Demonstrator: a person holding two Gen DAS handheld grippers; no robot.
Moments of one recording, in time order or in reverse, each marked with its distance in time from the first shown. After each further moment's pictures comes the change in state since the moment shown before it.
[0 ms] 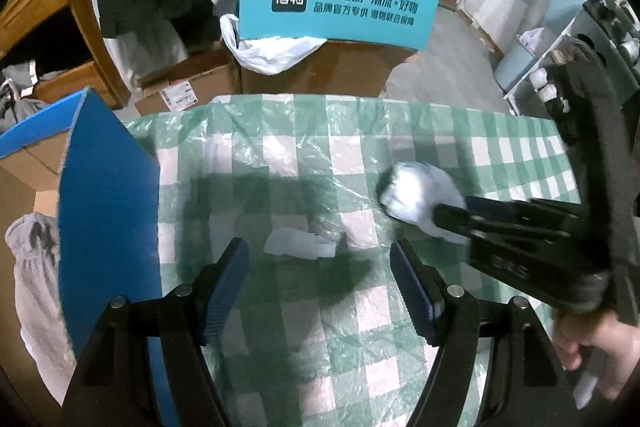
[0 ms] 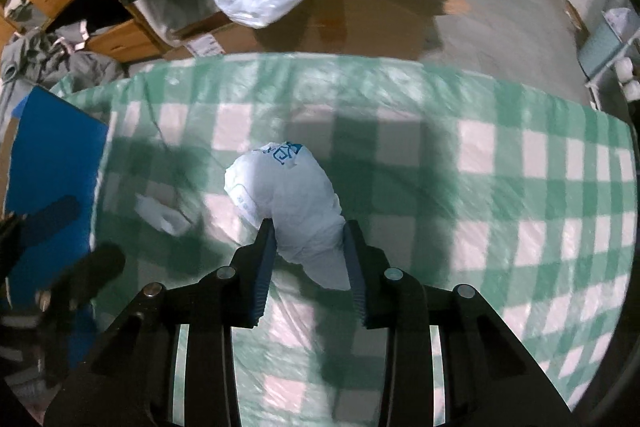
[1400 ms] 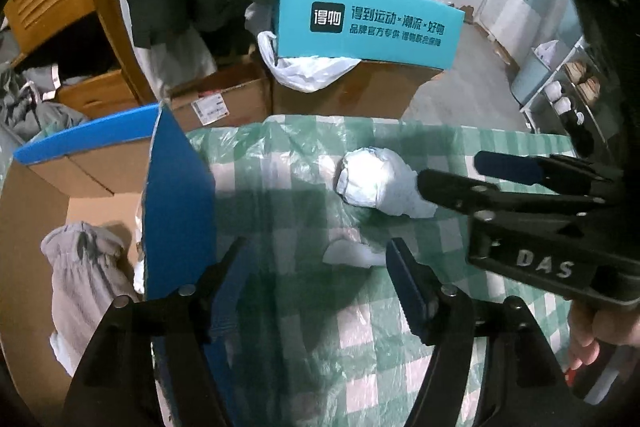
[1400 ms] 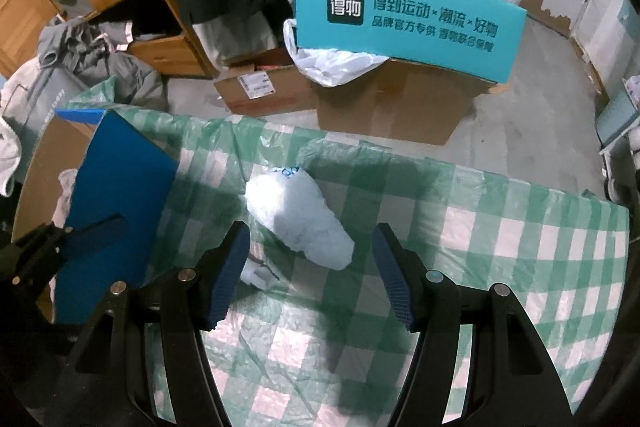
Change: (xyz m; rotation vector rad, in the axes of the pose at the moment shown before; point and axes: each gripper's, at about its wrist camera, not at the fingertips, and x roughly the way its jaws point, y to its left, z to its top) left arm -0.025 0.031 0.003 -0.012 -0.062 0.059; right arm -0.029 0.070 0.035 -0.153 -0.130 0.055
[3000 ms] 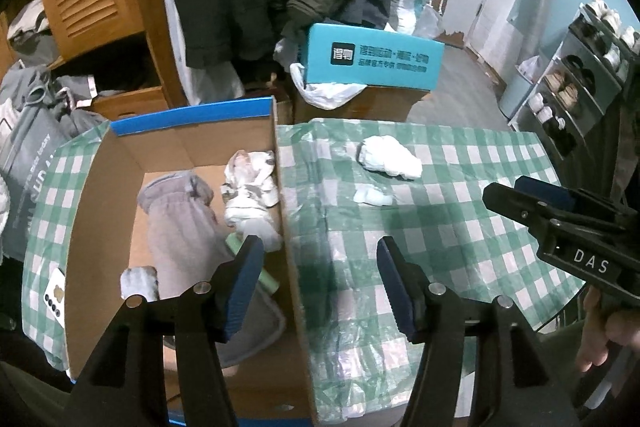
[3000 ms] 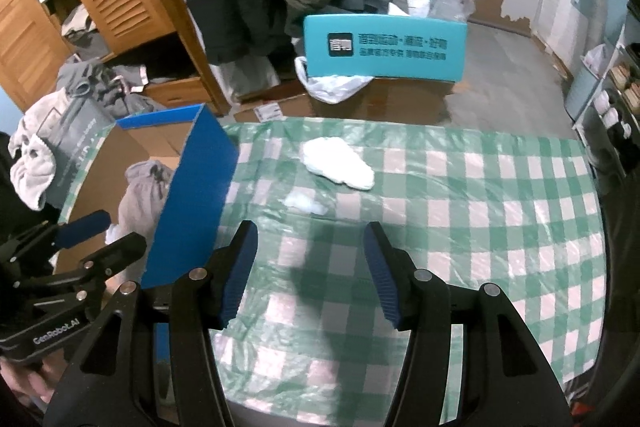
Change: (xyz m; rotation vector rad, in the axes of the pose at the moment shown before) left arm -0.118 0.035 -0.069 0.010 -0.114 0.006; right arm -0.110 0.056 -0.087 0.114 -0.179 -0.041
